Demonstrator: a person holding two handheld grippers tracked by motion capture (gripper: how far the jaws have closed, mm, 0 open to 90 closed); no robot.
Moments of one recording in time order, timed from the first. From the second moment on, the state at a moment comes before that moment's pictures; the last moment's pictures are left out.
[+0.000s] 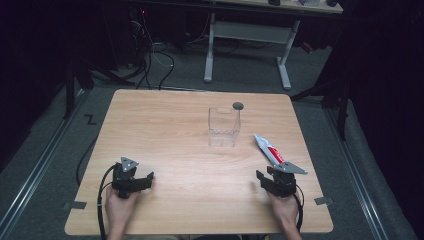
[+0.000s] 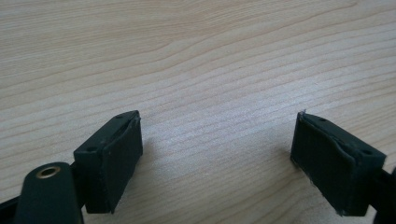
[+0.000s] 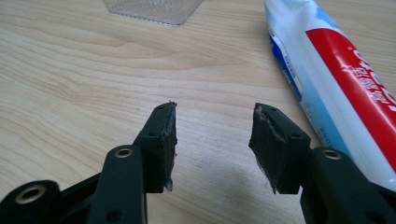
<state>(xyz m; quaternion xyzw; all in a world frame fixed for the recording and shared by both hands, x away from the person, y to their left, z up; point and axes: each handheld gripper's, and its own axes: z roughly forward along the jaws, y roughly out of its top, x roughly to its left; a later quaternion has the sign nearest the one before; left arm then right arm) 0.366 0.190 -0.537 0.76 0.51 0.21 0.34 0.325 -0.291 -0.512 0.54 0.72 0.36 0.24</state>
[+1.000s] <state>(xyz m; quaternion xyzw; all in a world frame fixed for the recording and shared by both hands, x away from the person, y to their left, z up) 0.366 0.190 -0.537 0.76 0.51 0.21 0.34 0.348 -0.319 -0.485 0.56 0.70 0.37 0.25</state>
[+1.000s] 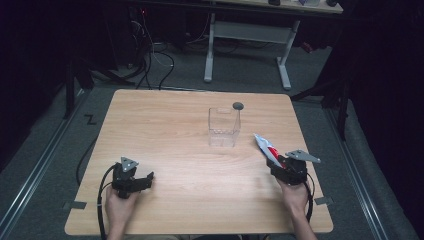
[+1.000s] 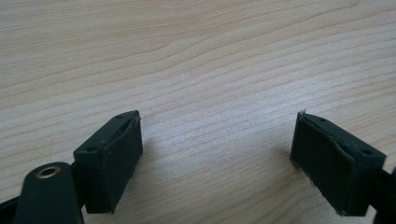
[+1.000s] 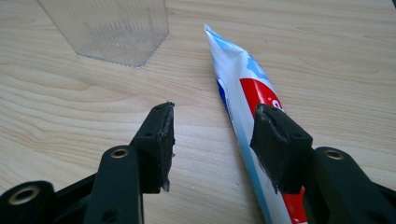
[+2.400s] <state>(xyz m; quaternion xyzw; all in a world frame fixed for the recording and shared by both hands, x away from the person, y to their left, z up) 0.366 0.190 -0.537 0.76 0.51 0.21 0.34 0.428 -0.313 -0.482 0.56 0.75 0.28 0.22</state>
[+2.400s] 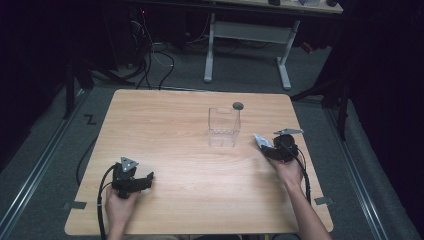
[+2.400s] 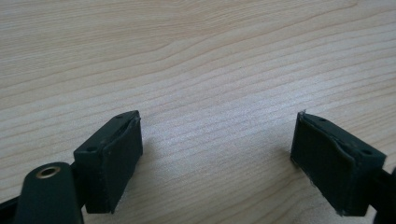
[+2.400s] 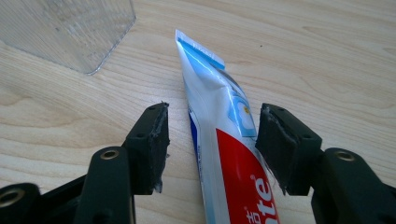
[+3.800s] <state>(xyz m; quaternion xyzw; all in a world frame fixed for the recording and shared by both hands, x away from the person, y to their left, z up) 0.366 0.190 -0.537 0.76 0.51 0.21 0.34 0.468 -0.304 -0.505 0.57 0.78 0.19 0.18</state>
